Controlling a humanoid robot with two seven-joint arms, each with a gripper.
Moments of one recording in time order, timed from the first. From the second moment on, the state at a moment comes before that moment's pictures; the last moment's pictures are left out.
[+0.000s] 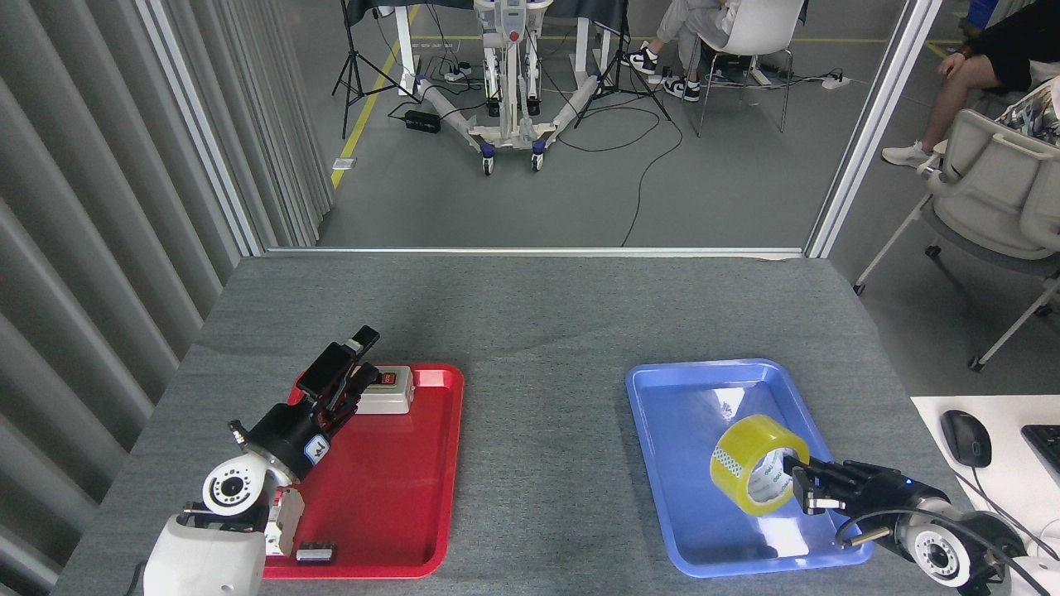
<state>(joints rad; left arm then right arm) -0.39 0.16 -0.03 -1.15 0.03 -0.35 -0.52 -0.17 -0.51 0.09 -1.40 0.81 -0.23 0.71</state>
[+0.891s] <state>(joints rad) -0.29 0.16 -0.05 -1.08 -1.16 -0.40 0.46 -0.73 -0.46 0.41 -0.71 0.64 -0.15 0.96</state>
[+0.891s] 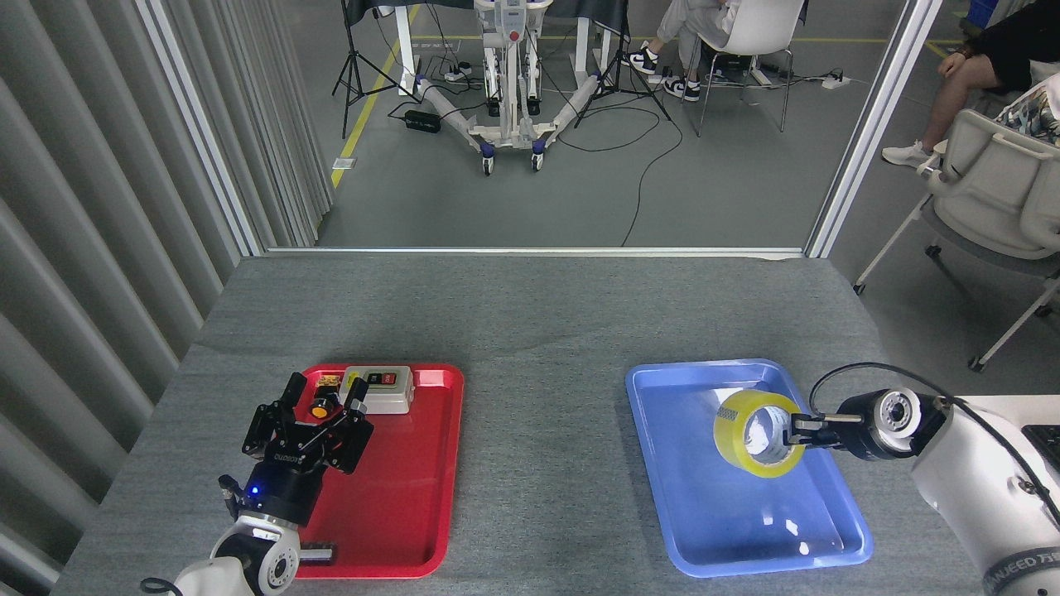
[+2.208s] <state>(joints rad) -0.28 -0.08 -0.04 -1.24 -1.64 -0.08 0.19 -0.74 -0.43 0.52 -0.70 0.59 -0.03 1.04</state>
